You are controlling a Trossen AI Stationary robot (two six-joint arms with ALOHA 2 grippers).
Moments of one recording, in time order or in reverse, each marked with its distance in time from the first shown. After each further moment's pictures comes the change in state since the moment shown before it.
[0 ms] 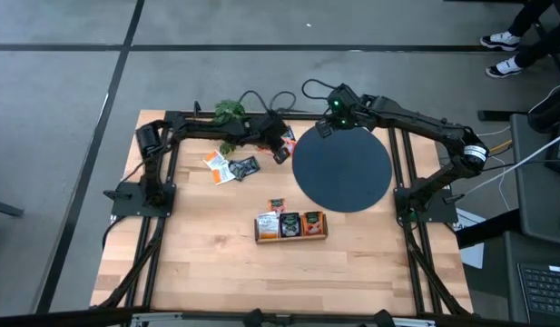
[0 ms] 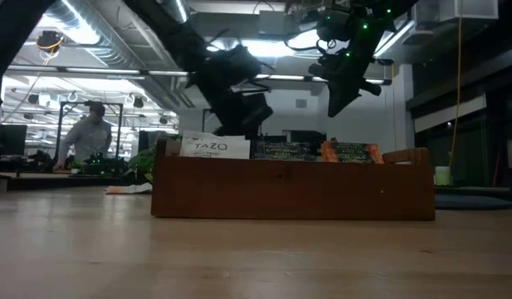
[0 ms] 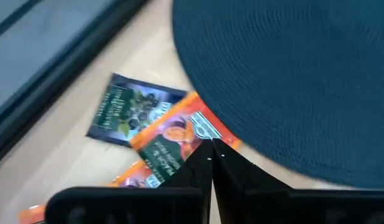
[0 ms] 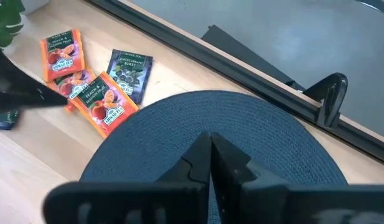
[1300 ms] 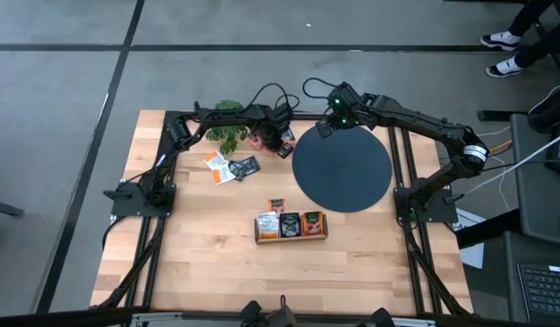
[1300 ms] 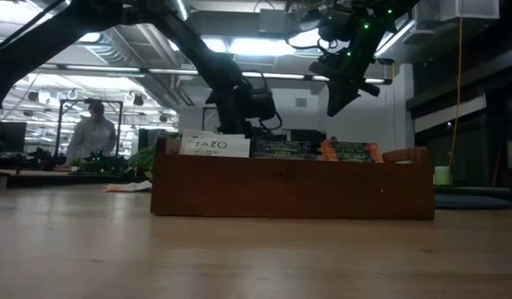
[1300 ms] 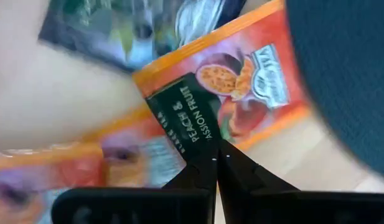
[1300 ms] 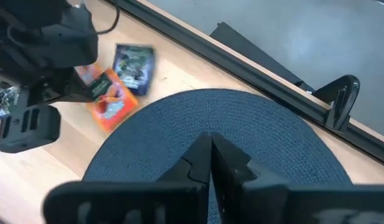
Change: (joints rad) left arm 0.096 0.309 0.387 -0.525 0.206 -0.197; right arm -0.017 0.000 0.000 0.005 -0.051 -0.038
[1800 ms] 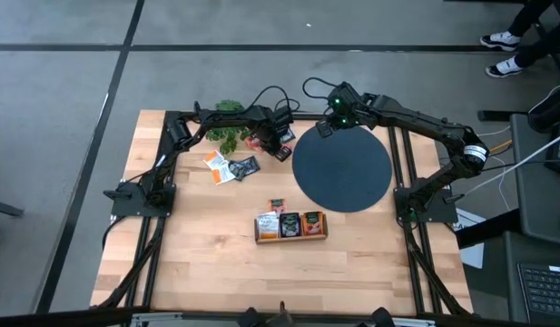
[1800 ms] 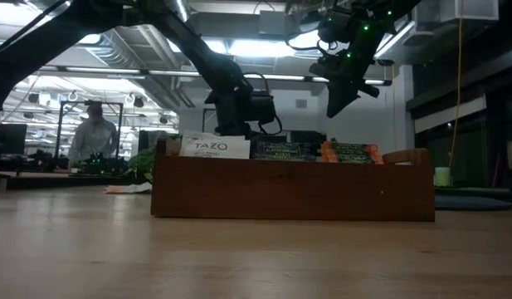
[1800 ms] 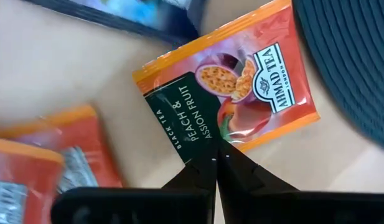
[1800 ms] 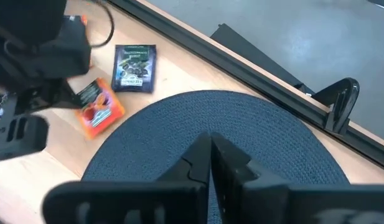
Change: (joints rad) left arm -0.018 0.000 -0.001 -0.070 0.026 0.004; right arm -0.002 0.000 0.000 0.005 -0.002 -0.014
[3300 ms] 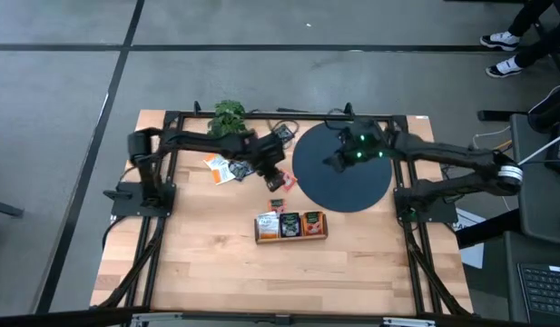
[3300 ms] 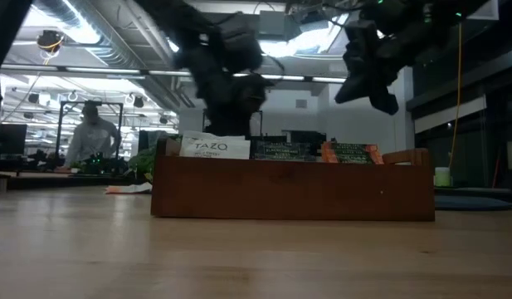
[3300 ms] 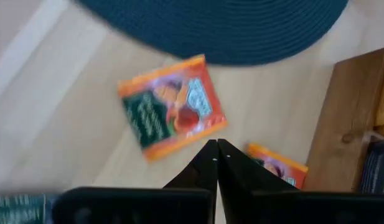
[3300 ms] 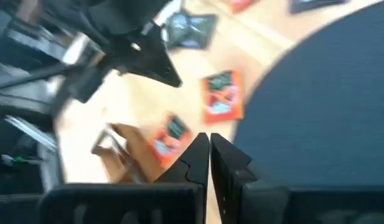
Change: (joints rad) left arm -0.250 -0.415 -0.466 0.399 0.035 -0.055; right arm 0.174 -0.374 -0.514 0.426 -0.466 0.267
